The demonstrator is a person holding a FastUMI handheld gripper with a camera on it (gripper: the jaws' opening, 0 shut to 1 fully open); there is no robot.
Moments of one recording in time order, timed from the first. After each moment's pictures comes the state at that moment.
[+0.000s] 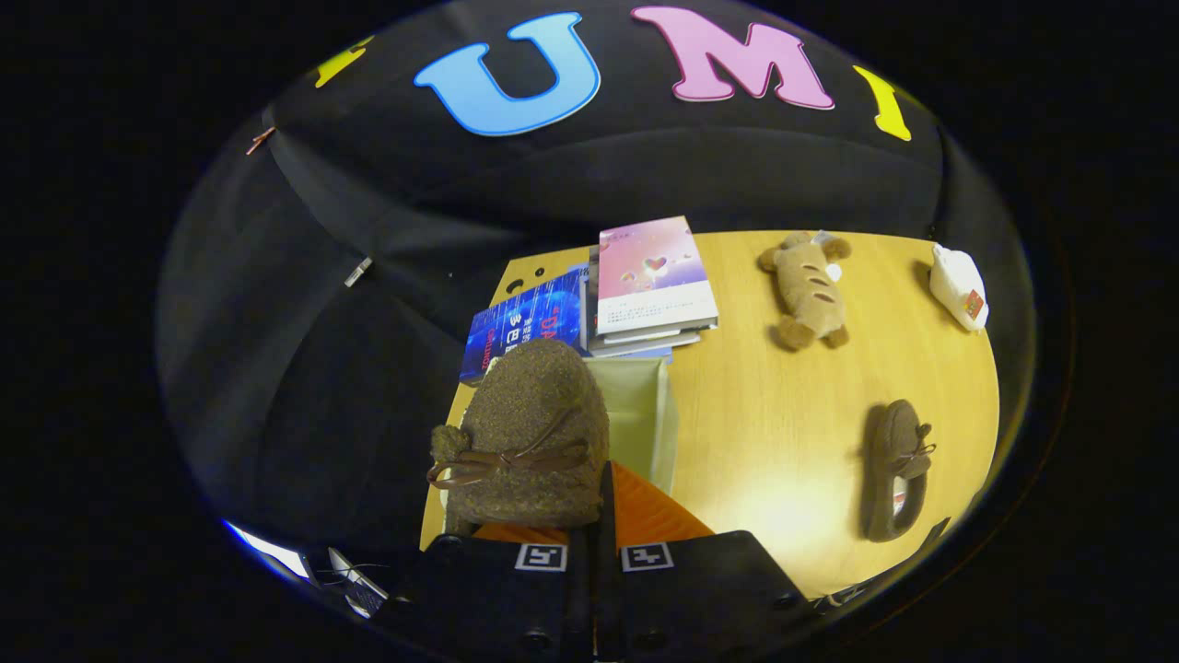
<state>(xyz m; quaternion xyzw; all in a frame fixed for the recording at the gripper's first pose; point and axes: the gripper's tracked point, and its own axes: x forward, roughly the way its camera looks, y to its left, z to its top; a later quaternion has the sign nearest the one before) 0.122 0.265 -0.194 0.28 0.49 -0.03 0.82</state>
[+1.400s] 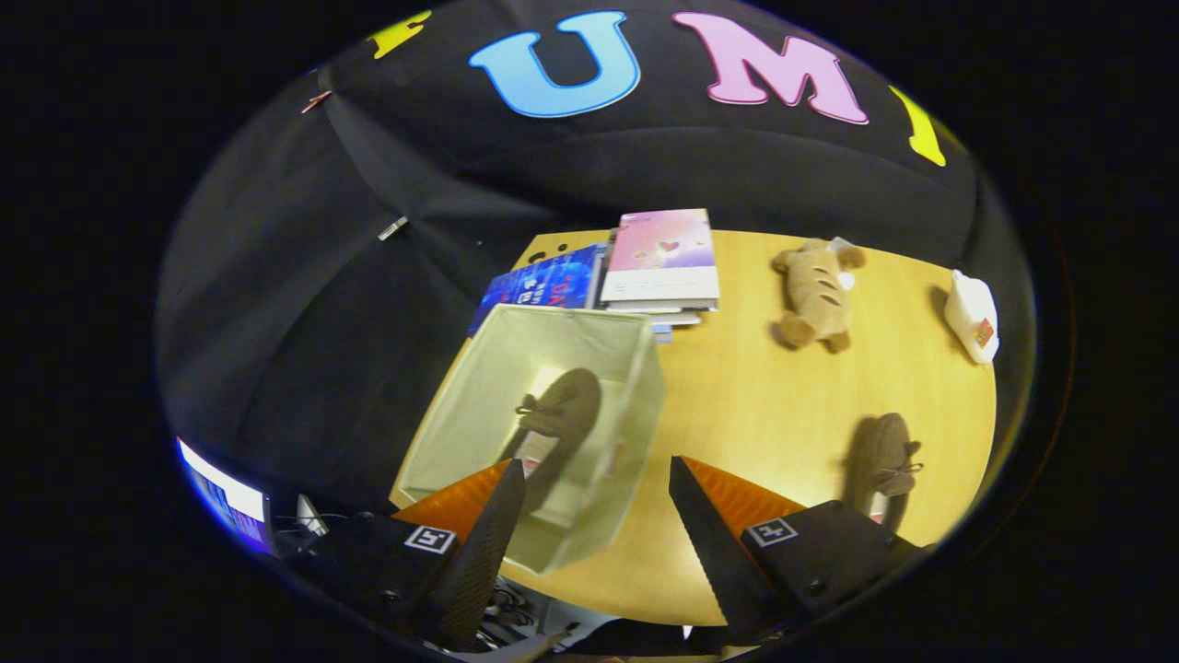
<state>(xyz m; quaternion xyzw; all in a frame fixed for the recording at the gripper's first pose) 0.040 0.191 -0.199 0.21 0.47 0.04 0.85</state>
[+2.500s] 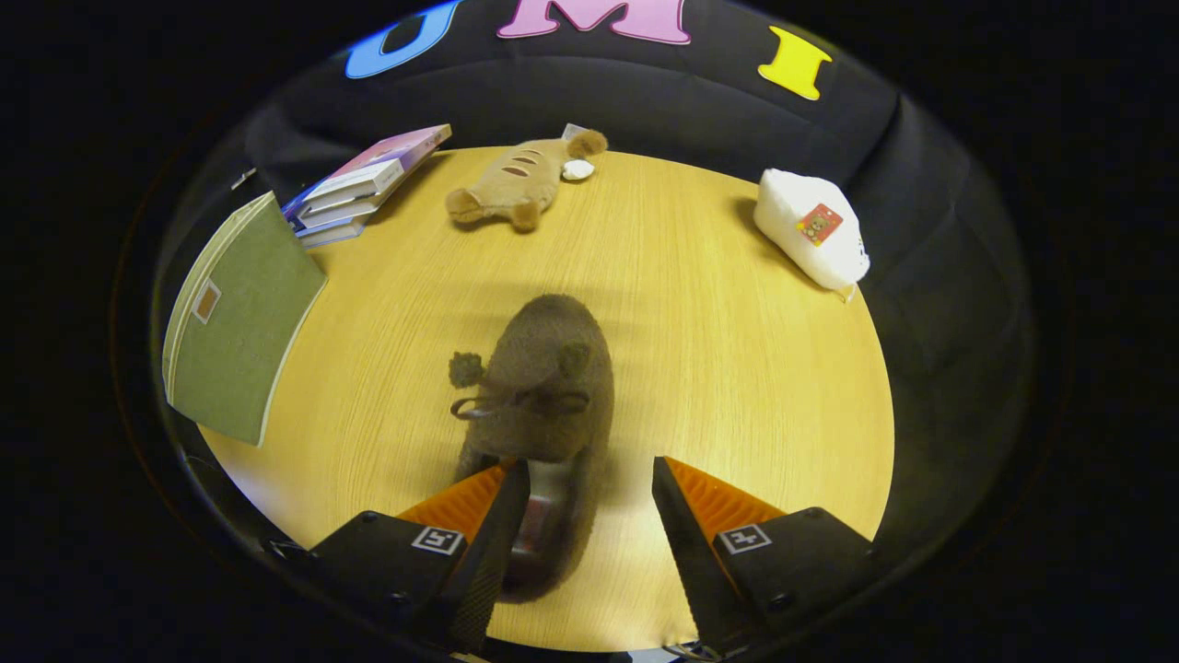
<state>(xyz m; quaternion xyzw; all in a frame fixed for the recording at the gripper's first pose) -0.085 -0.065 -0.399 0.09 0.54 -0.10 0.83</state>
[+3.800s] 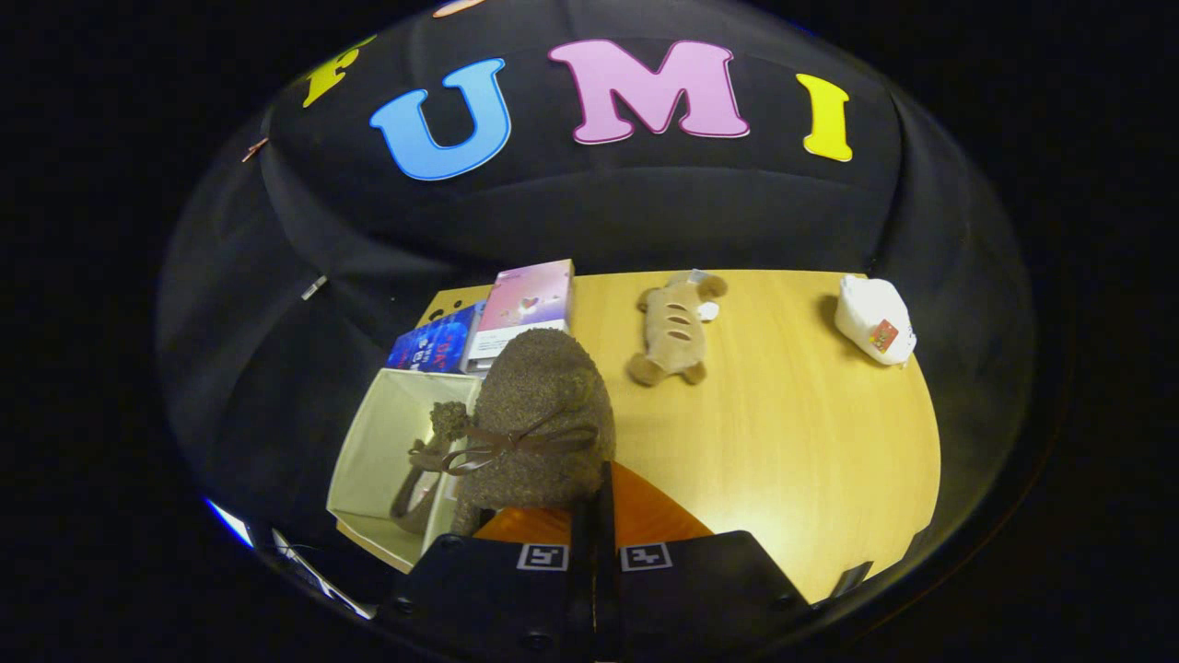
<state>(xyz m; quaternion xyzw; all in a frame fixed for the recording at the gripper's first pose) 0.057 0.103 -0.183 0.22 0.44 -0.06 0.87</state>
